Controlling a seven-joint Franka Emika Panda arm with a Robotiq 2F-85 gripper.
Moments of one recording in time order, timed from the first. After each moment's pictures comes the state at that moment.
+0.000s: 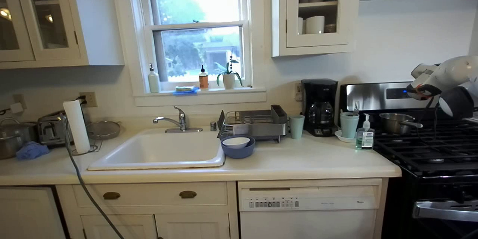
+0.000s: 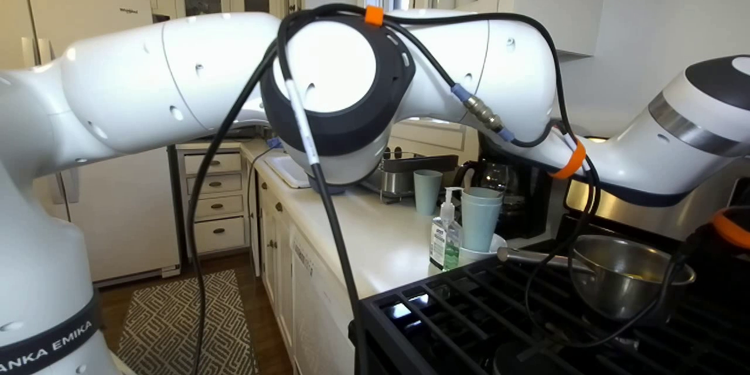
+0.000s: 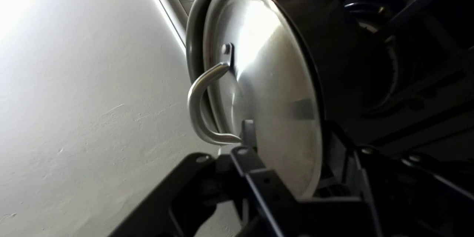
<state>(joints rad) -0.88 1.28 -0.49 -0.46 -0.48 1.56 0.36</state>
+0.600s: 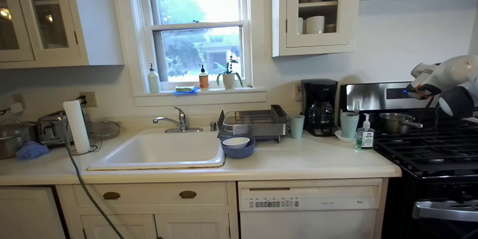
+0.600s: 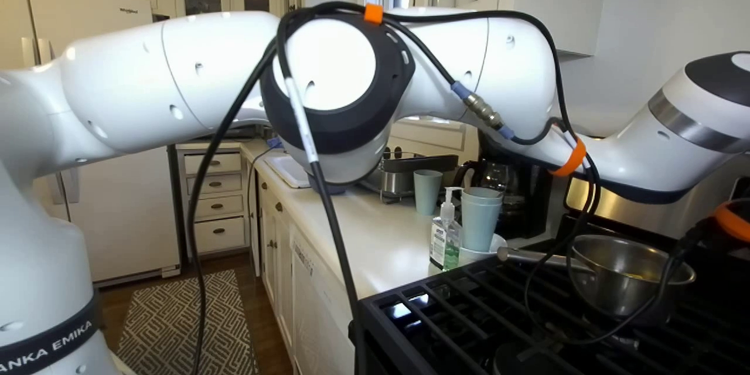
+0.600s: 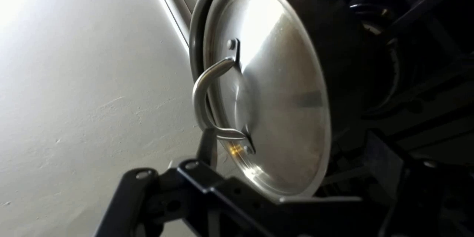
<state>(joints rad) -0.88 1.28 -0.49 -0.46 -0.48 1.56 0.31</state>
